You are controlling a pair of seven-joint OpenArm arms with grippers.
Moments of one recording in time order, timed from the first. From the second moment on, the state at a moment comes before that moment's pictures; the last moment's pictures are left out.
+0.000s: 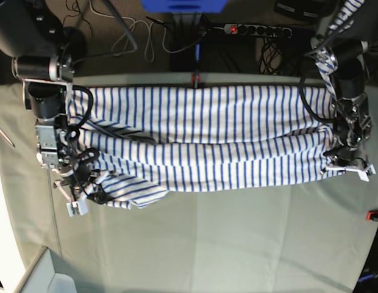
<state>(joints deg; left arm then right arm) -19.9 -15.7 -30.4 35.2 -14.7 -8.4 11.1 24.7 11.5 8.1 32.0 -5.8 27.1 2.5</state>
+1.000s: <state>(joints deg) -22.9 -15.1 -25.3 54.5 -14.9 -8.5 12.7 28.4 11.4 16.7 46.0 -5.5 27.2 -0.8</state>
